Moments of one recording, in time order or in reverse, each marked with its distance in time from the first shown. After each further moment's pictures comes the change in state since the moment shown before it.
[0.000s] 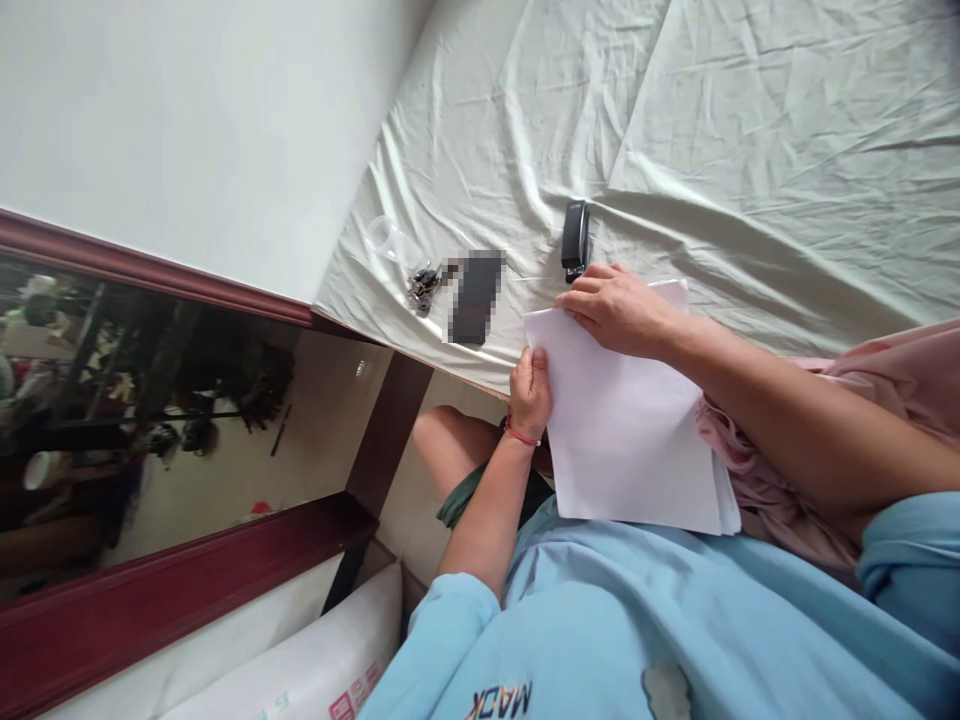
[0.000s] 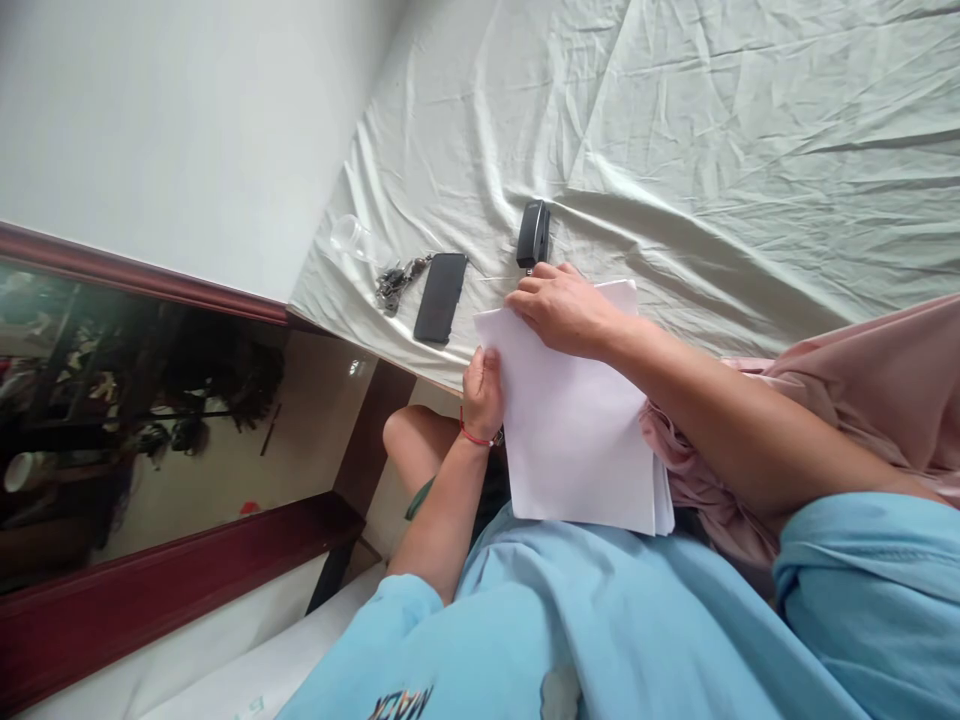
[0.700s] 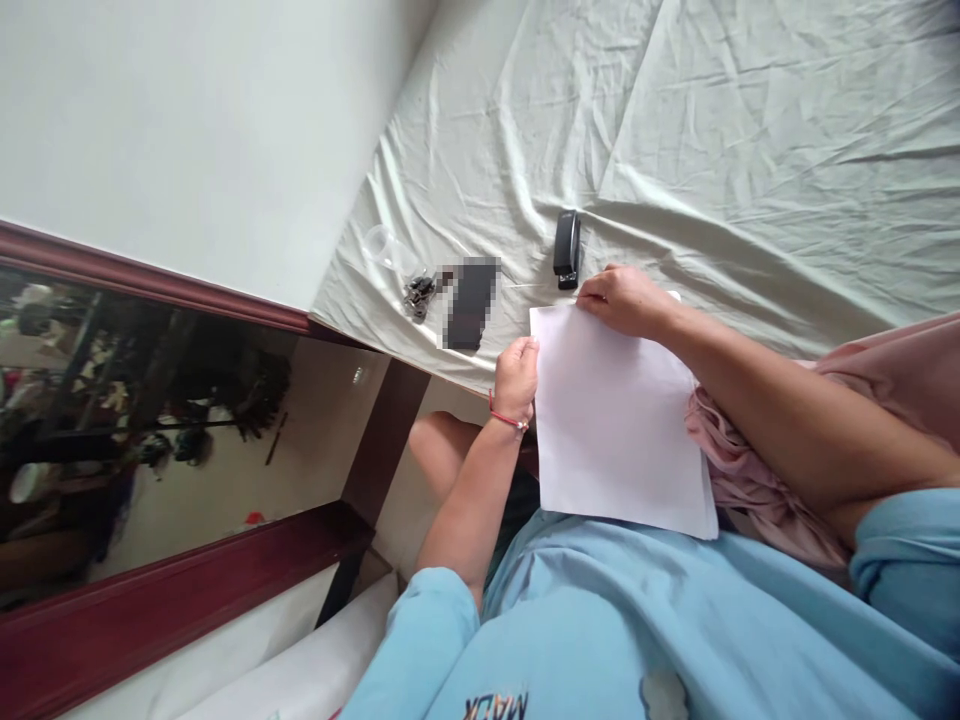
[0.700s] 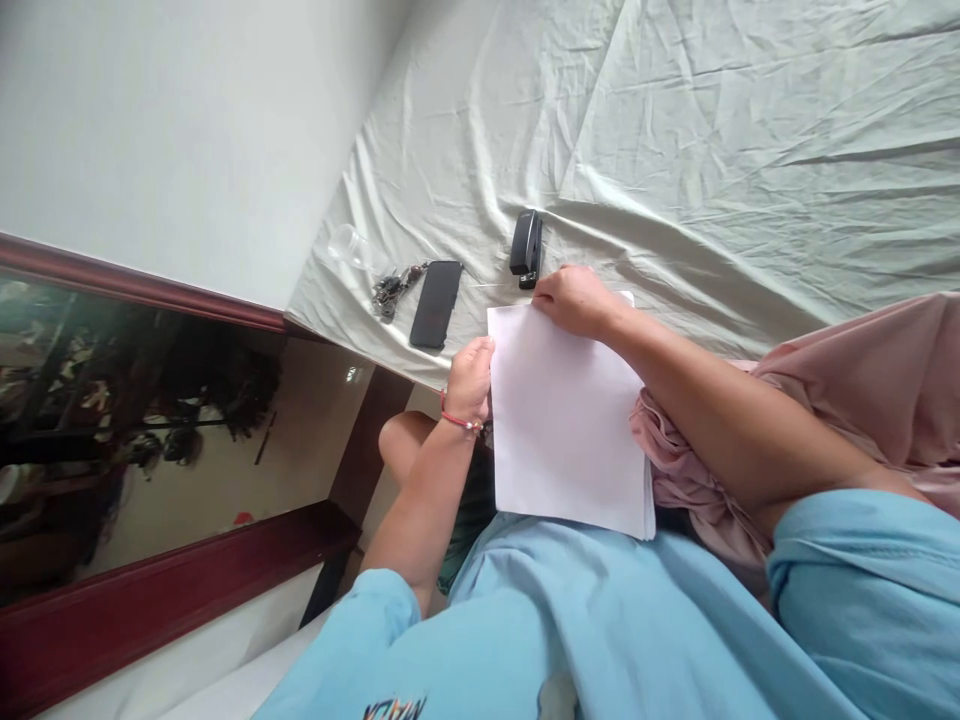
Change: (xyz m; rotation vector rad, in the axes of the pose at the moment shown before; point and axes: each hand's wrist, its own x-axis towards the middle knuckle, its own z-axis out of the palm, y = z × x) left_hand 0.034 0.014 0.009 -0.163 -0.086 -0.200; right_hand 0.003 0.039 0.010 0.121 -0.069 0.317
